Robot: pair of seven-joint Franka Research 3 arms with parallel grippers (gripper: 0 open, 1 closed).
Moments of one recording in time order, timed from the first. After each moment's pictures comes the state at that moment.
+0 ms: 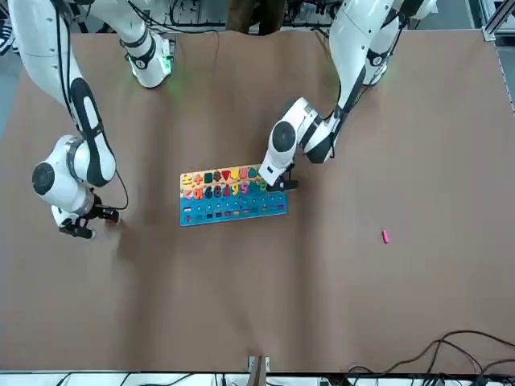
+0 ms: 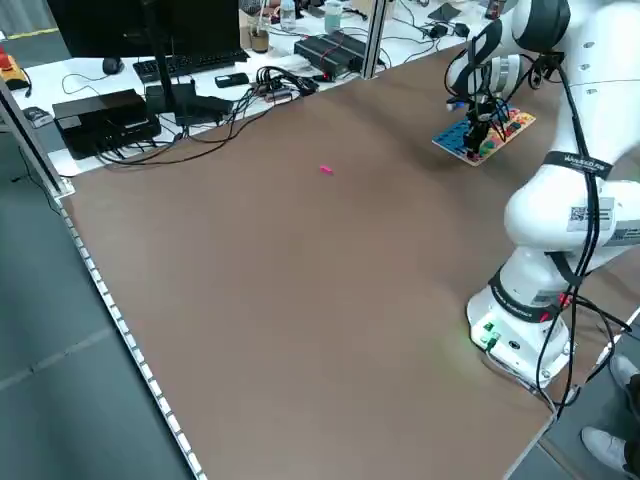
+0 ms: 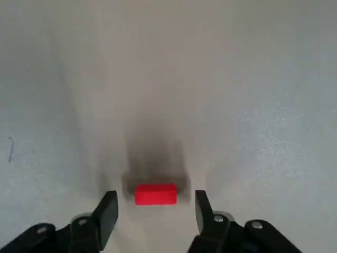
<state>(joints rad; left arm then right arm) -0.57 0.62 -0.24 -1.84 -0.02 2.32 -0.86 0.14 0.50 -0.31 -2.10 0.19 2.55 -0.11</state>
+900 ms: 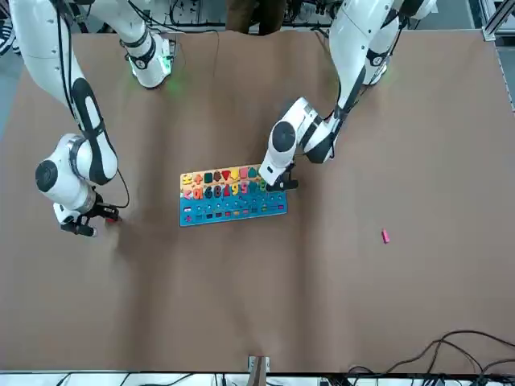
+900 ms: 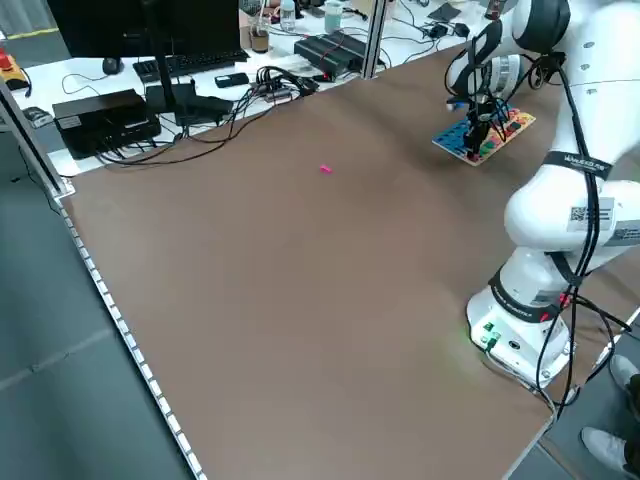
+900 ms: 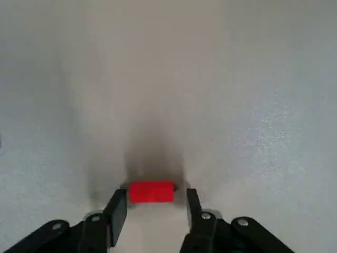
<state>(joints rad) -0.57 0.62 -0.24 -1.84 -0.02 2.31 -0.86 0.14 0.50 -0.31 -2.13 0.19 2.59 -0.11</state>
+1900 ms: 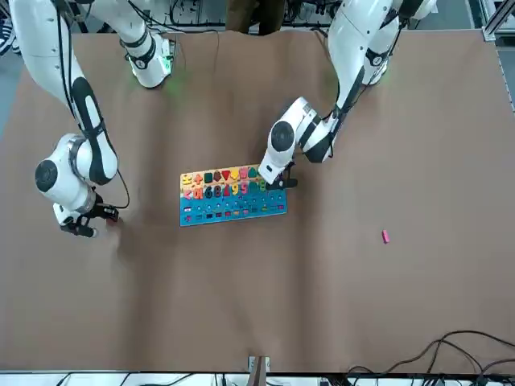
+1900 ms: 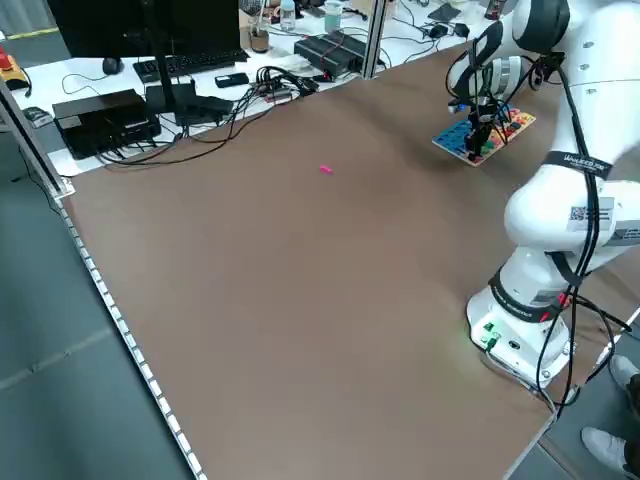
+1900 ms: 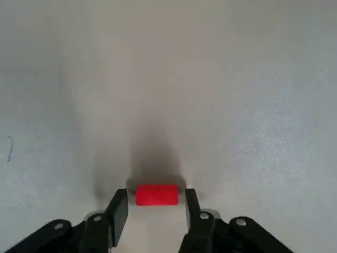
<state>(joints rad) -0.57 0.63 -0.24 -1.85 -0.02 2.31 -0.86 0.14 0.50 -0.30 -2.12 0.19 2.59 -0.11</state>
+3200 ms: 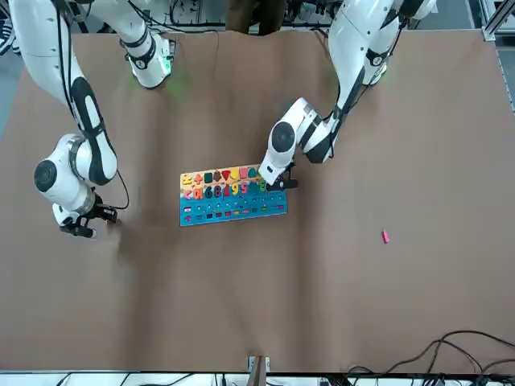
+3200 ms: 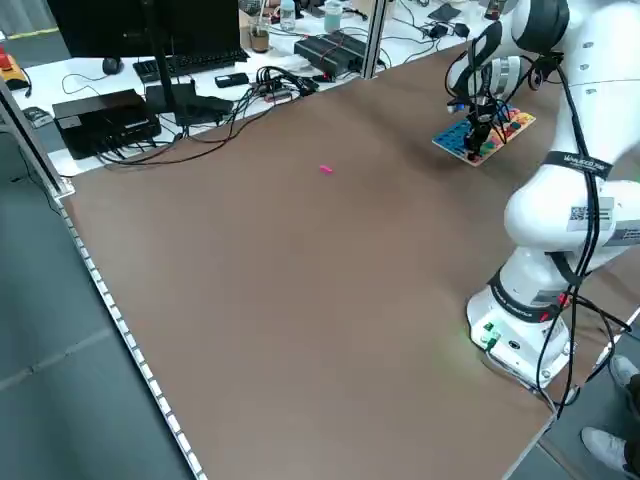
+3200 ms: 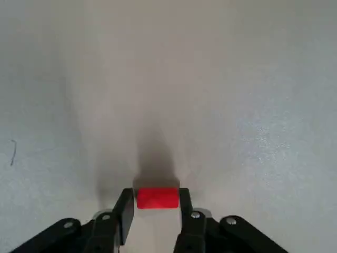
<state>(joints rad) -0.57 0.63 -0.24 -1.84 -0.02 2.31 -0.86 0.14 0.50 -0.30 -2.12 0.19 2.59 -0.11</state>
